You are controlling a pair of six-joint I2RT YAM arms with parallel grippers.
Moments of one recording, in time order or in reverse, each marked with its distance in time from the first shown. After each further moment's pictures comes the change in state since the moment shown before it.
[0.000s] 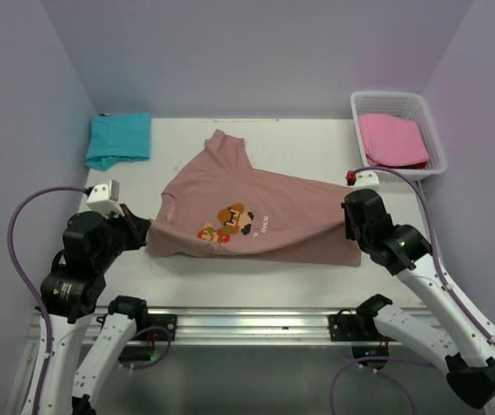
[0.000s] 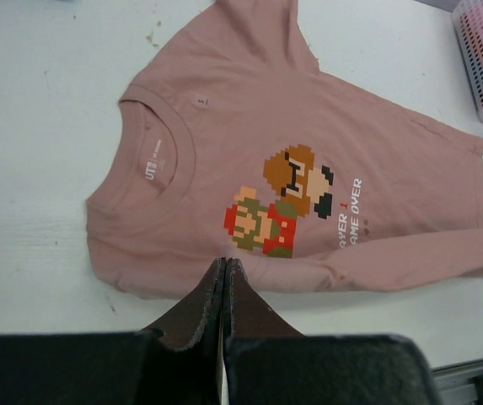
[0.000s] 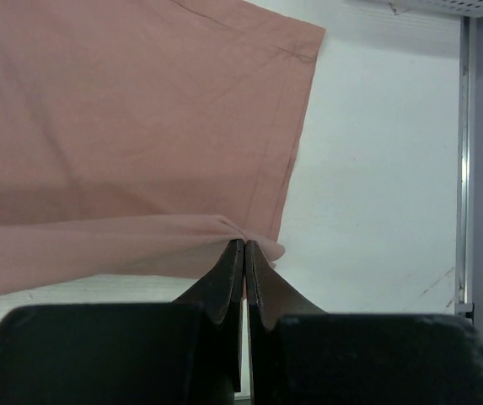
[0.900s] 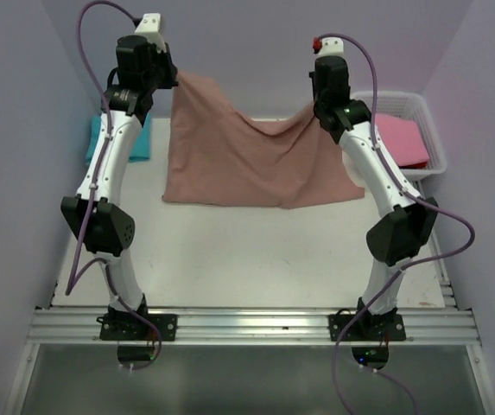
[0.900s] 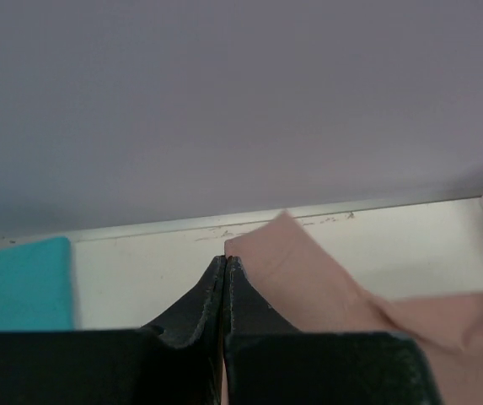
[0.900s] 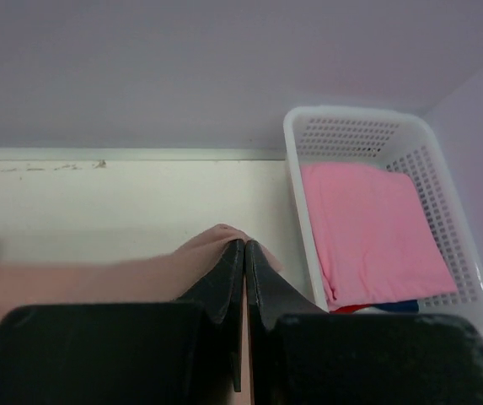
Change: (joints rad) left arm 0.018 1.427 1.265 0.391 0.000 0.234; right arm -0.176 1.019 1.125 0.359 0.060 -0.289
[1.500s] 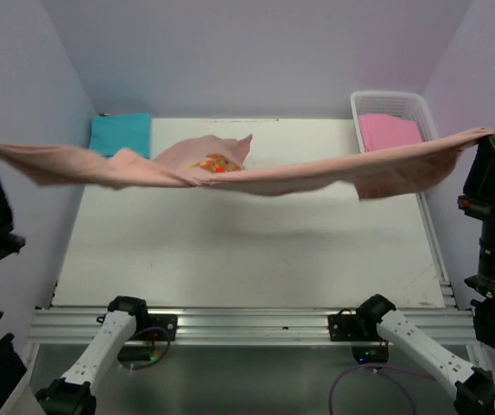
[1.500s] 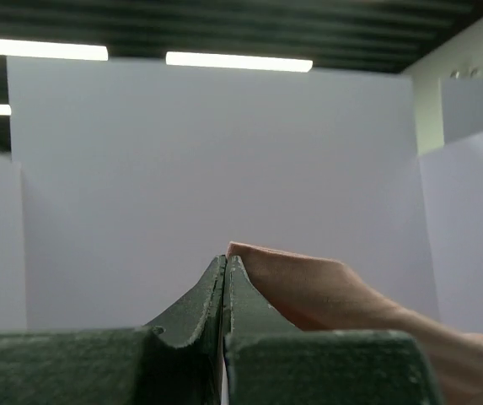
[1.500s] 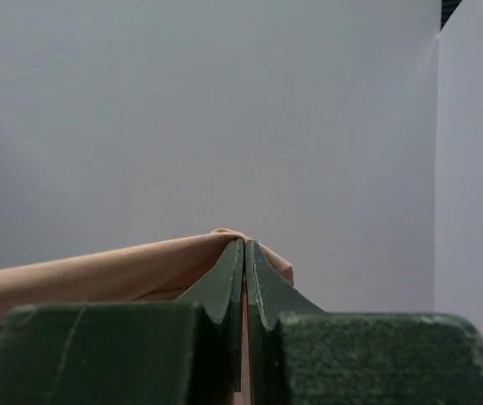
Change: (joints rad) left arm 0.014 -1.241 -0.447 0.186 0.073 0.081; right arm 0.219 -1.298 -0.695 0.484 -0.241 -0.207
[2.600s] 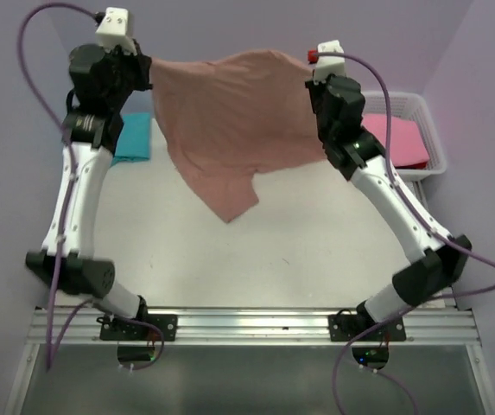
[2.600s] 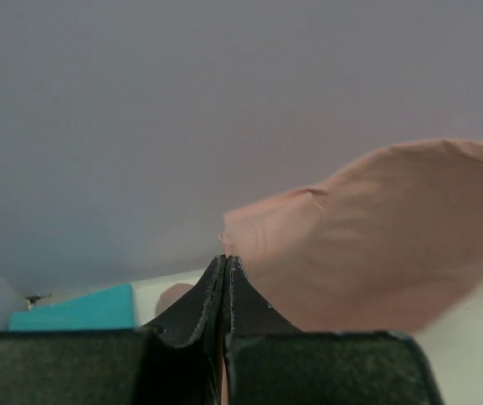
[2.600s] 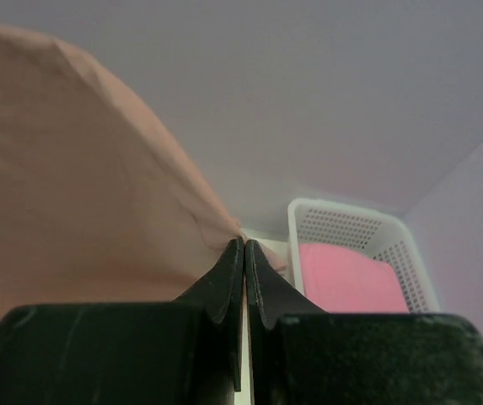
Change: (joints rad) left arm 0.056 0.993 0.276 -0.106 -0.015 0.027; right arm -0.128 1.052 0.412 -0.131 0.200 -0.006
